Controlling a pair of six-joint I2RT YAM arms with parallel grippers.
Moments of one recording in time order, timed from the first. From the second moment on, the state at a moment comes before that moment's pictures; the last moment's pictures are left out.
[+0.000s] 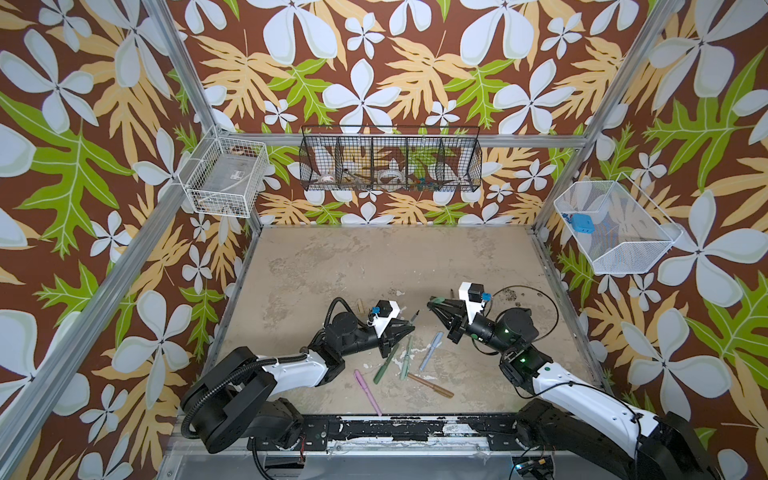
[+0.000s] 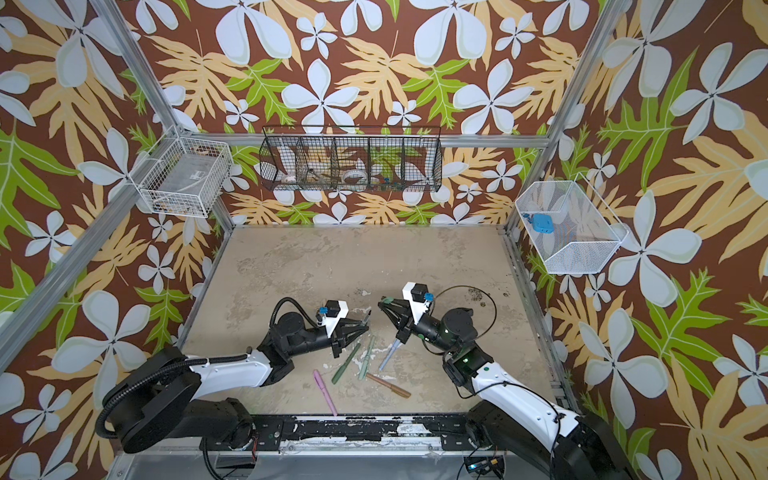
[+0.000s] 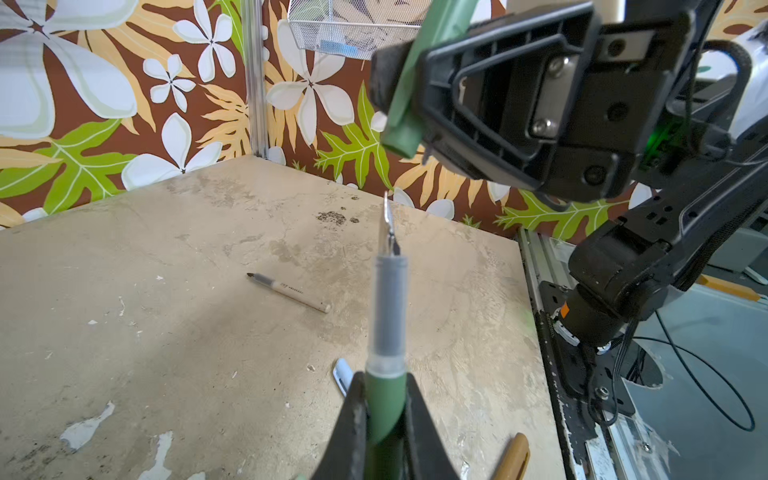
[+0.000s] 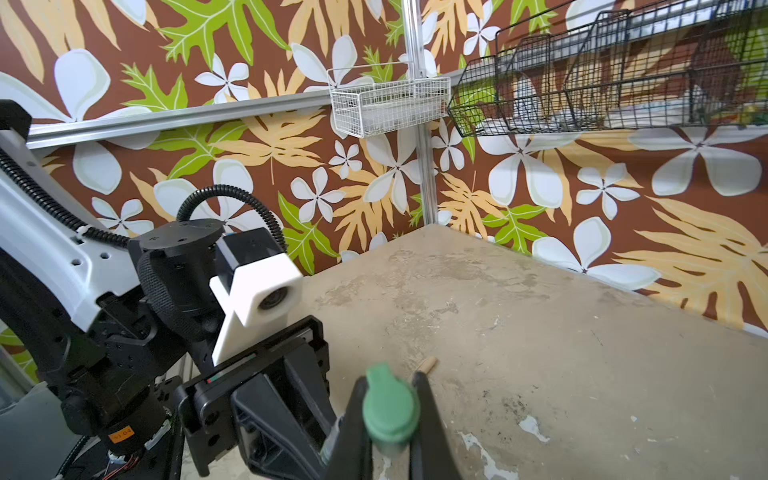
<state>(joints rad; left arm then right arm) -0.73 1.37 0.38 0.91 0.49 -0.12 0.56 0.95 0.38 0.65 -0.45 0.20</state>
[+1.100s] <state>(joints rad) -0.71 1.60 0.68 0.38 -0.21 -0.38 0.25 1.25 0.53 0.19 0.15 0.41</state>
